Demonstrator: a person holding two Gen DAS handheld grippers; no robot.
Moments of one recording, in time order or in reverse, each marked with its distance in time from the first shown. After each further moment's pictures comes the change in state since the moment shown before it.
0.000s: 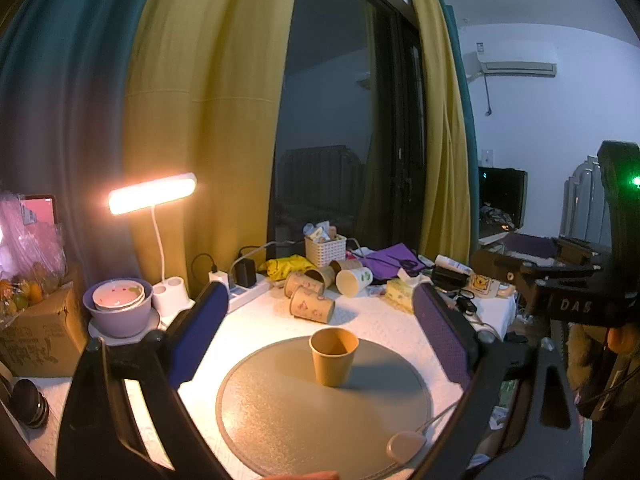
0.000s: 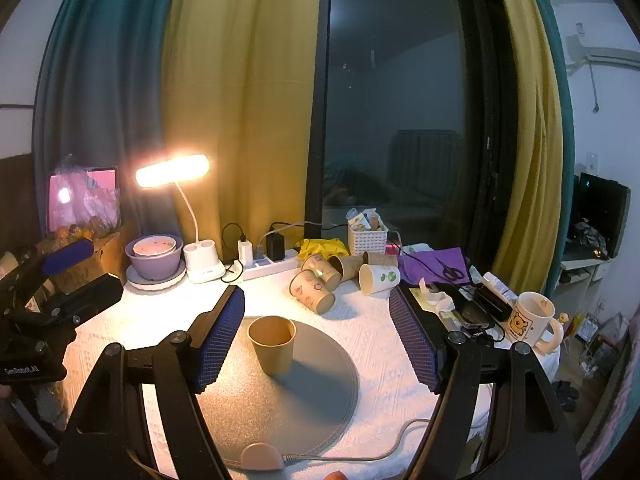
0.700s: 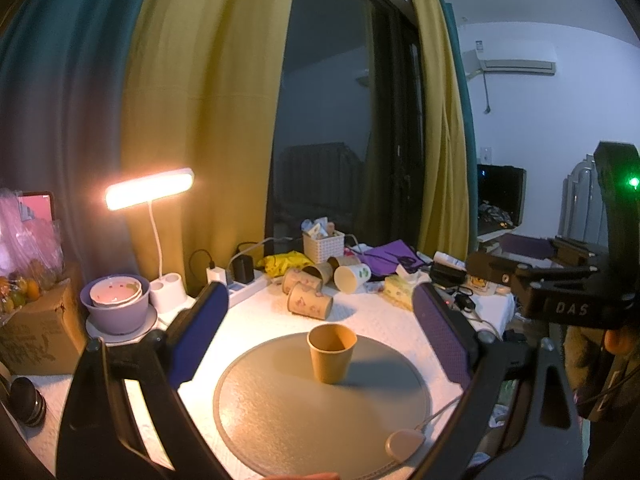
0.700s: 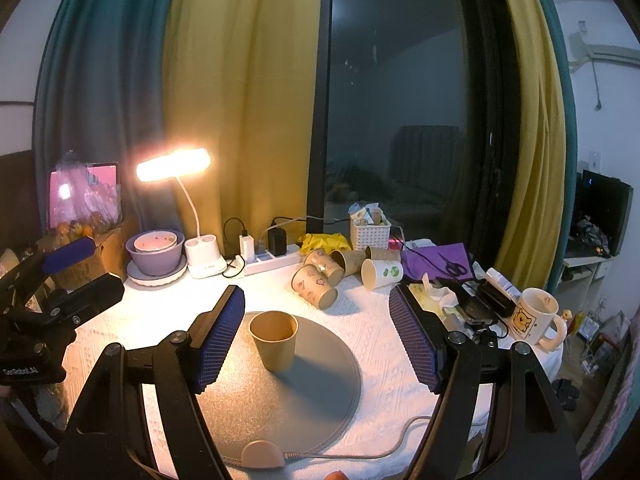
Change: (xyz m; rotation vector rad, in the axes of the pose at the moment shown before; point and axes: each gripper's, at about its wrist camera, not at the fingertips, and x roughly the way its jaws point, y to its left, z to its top) left arm -0.001 -0.003 0.000 0.005 0.007 -0.003; right arm 0.000 0.001 -0.005 -0.001 0.008 0.006
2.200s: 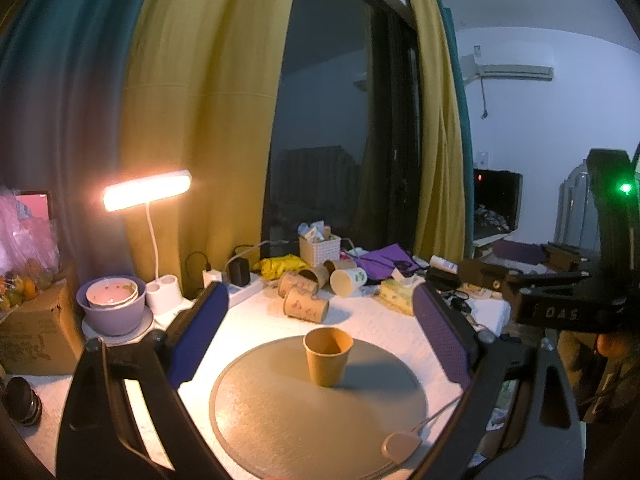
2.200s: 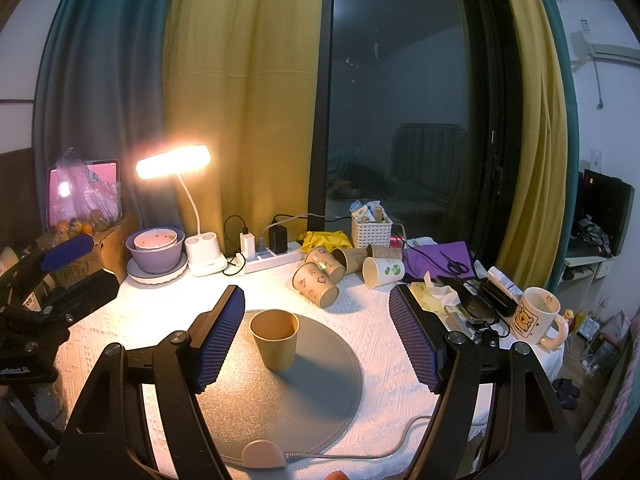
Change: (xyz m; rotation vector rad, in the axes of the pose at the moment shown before) left arm -0.004 -0.007 -0.002 -0.004 -0.022 -0.003; right arm 0.002 0.000 -0.001 0.000 0.005 0.001
